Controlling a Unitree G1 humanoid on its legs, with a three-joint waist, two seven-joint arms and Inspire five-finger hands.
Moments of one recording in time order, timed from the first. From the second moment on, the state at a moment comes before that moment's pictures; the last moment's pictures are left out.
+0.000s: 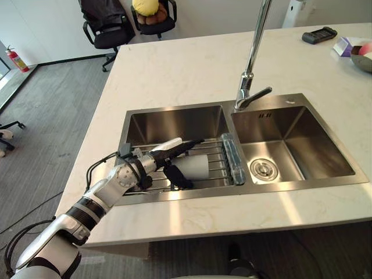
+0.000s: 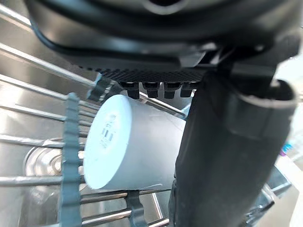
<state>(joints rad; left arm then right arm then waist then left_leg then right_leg) -0.51 0.69 -0.62 0.28 0.07 -0.27 -0.26 0.30 -0.16 -0.27 1.07 0.77 0.11 0.09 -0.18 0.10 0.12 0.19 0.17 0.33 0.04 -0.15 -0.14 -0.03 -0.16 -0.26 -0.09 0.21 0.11</state>
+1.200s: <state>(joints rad) -0.53 0.67 -0.64 0.31 0.07 -0.19 -0.38 0.26 -0.19 -0.23 1.09 0.79 0.09 0.11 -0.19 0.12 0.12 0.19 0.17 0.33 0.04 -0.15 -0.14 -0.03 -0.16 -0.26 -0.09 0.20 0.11</state>
